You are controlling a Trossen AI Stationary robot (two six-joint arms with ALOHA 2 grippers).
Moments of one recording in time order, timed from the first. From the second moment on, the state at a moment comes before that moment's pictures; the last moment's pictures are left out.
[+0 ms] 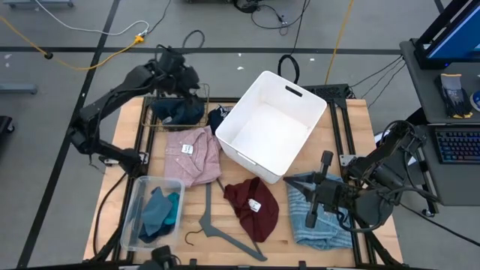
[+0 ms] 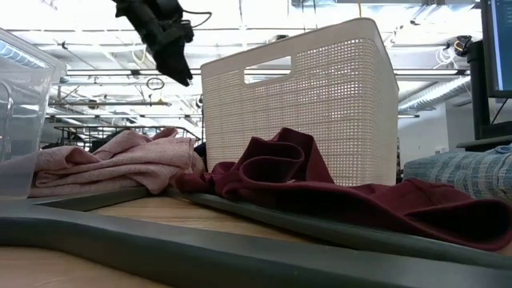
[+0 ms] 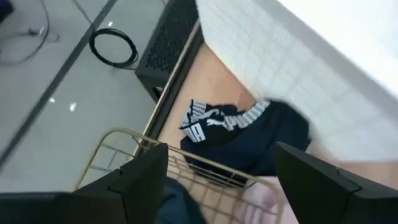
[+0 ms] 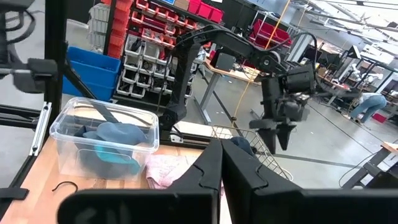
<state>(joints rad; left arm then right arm) 0.81 1.40 1.40 -0.85 0.26 0.39 0.79 1.40 1.63 -0.50 1.08 -0.06</state>
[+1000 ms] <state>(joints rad) 0.68 1.72 1.39 -0.78 0.24 0.92 0.77 1.40 1.63 -0.49 1.13 -0.06</state>
